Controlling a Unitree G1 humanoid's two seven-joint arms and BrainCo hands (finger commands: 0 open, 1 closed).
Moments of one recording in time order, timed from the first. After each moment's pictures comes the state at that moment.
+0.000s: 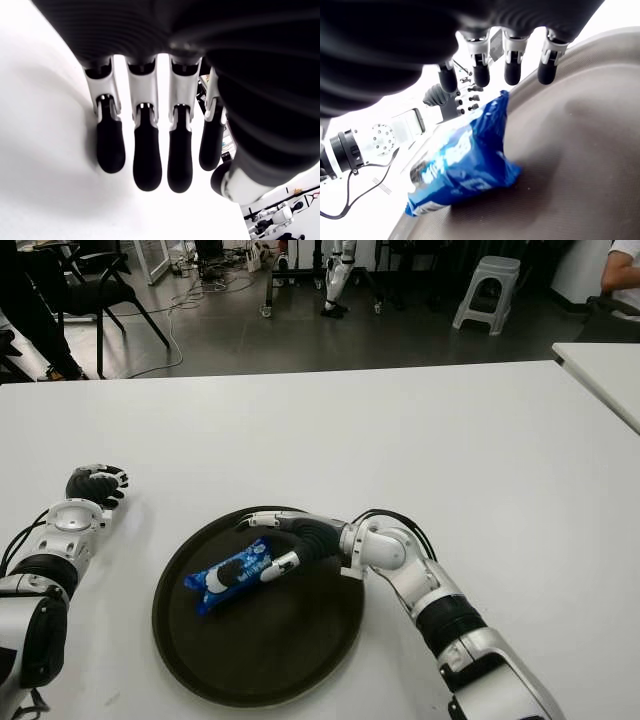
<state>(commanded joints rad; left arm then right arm) -0.73 0.31 0.10 1.32 0.11 -0.08 0.19 -0.48 -0.21 0.43 0.61 -0.26 -0.58 0.60</state>
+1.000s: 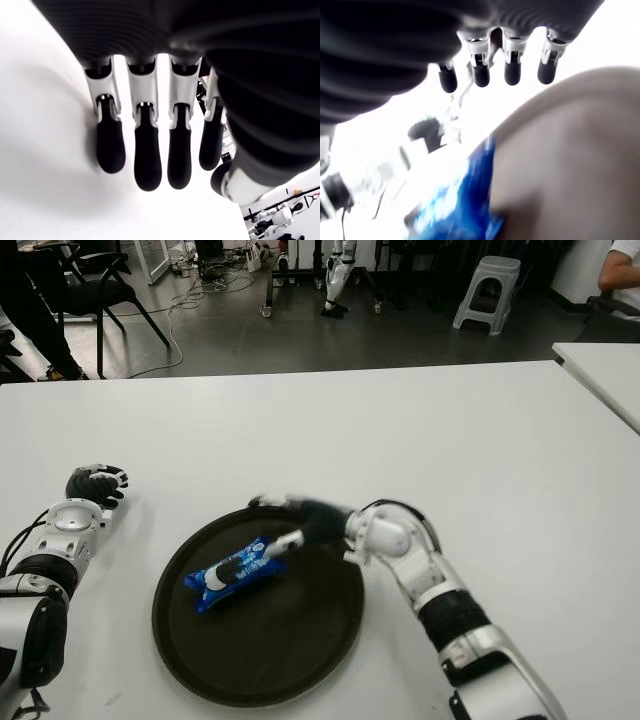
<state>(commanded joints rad) -0.73 0.31 0.10 1.32 0.11 -0.08 0.19 -0.55 -0.23 0.31 0.63 -0.26 -0.46 0.46</state>
